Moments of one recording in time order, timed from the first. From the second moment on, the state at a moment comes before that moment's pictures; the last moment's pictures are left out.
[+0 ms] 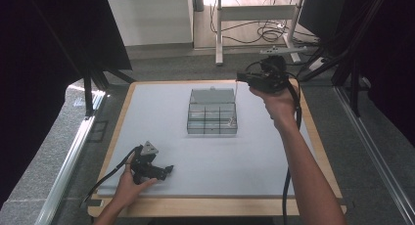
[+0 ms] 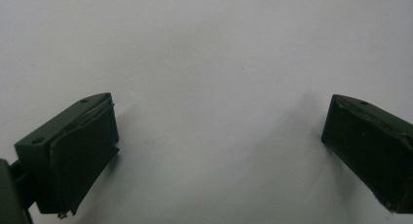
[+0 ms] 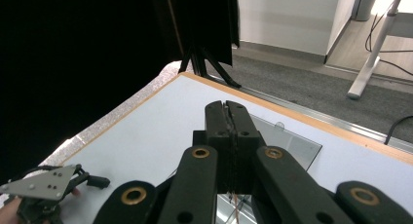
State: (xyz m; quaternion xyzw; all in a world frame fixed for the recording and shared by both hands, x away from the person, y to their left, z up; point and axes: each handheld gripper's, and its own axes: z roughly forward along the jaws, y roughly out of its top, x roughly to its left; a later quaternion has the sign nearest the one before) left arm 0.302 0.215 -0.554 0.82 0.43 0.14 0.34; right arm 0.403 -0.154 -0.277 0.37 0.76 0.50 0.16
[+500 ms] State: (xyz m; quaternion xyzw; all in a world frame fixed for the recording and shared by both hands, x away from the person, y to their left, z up) left arm 0.302 0.215 -0.555 0.82 0.43 0.14 0.34; right arm 0.433 -0.151 -0.294 0.39 0.75 0.50 0.16
